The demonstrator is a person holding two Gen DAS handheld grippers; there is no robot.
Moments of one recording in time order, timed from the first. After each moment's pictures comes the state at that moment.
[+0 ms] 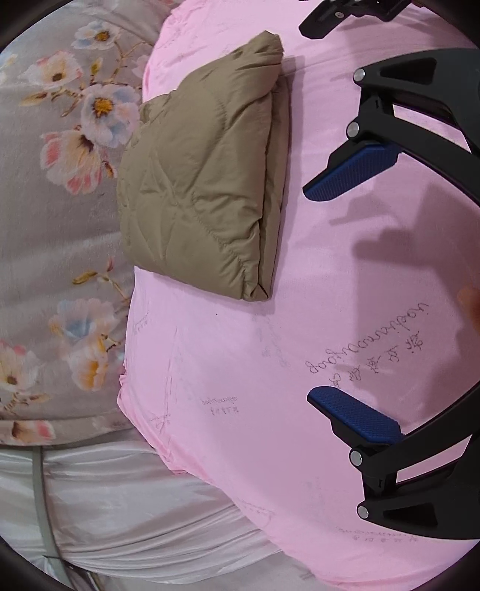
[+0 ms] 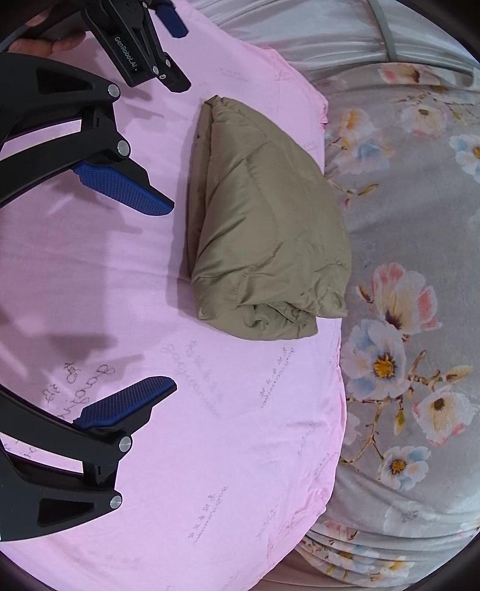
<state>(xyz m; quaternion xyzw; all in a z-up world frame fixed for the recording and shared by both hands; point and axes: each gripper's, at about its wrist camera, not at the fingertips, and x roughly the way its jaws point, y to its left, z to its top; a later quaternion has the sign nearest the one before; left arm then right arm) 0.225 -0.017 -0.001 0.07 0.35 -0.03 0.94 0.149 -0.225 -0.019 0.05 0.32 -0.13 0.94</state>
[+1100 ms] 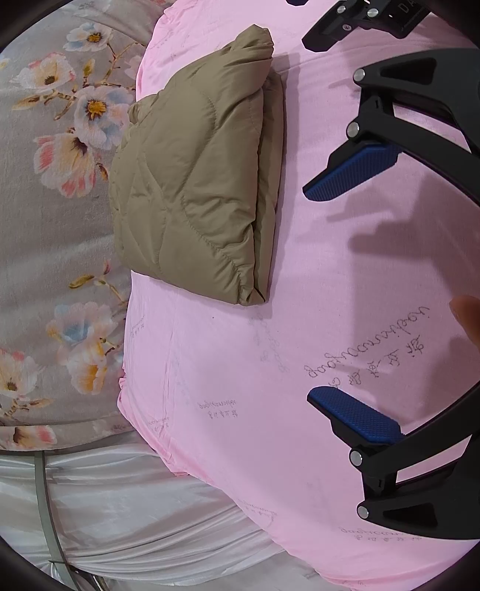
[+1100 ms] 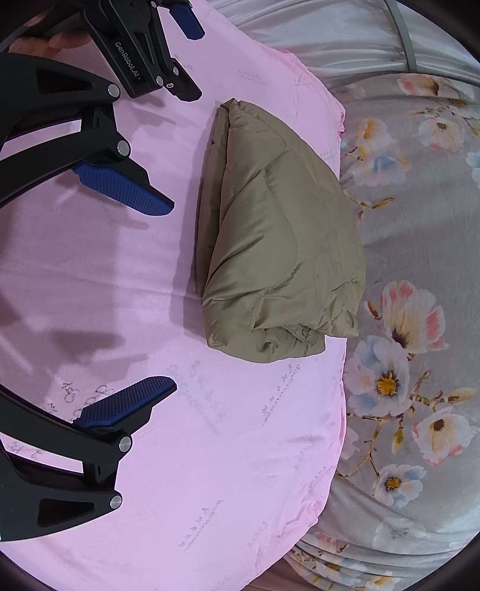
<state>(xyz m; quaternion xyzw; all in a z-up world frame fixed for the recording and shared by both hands) 0.227 -0.016 -0.006 0.07 0.35 -0.03 0.93 0.153 -0.220 -0.024 0.03 0.33 -0.11 0.94</state>
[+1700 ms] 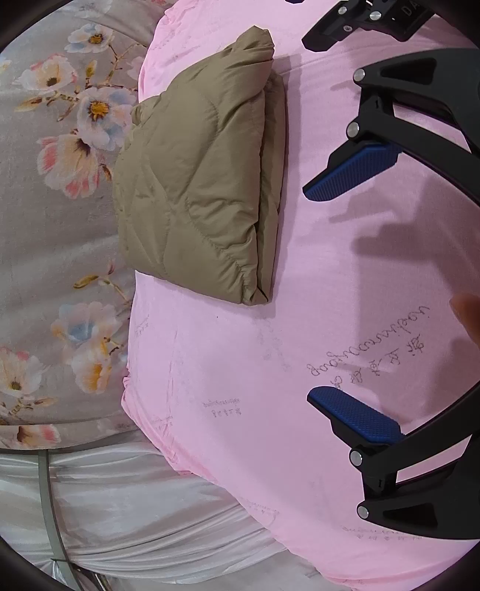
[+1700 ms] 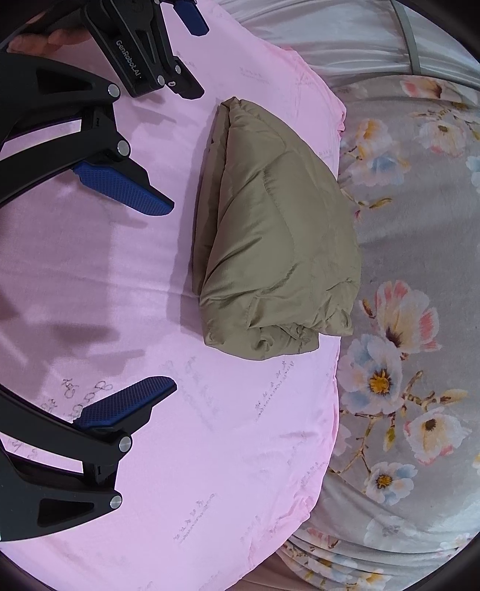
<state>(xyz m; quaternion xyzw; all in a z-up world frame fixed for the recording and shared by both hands) 0.224 -0.018 -0.002 0.07 0.34 -0.03 0.94 0.150 -0.215 -0.020 0.02 0.32 -0.13 0.94</state>
